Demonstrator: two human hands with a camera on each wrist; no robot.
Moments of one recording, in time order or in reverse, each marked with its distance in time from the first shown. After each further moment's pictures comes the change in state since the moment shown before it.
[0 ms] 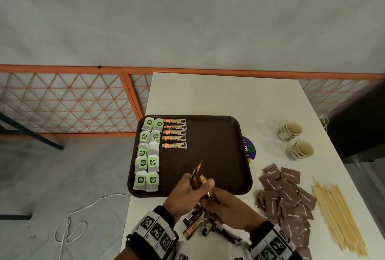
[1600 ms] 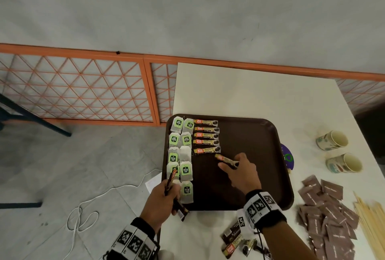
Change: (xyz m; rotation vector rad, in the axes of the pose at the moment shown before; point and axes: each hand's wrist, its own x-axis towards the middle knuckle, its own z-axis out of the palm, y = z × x) left_hand 0.010 -0.045 -0.157 -0.070 0.255 -0.013; right_hand 0.170 0.022 -0.004 -0.232 0.624 0.503
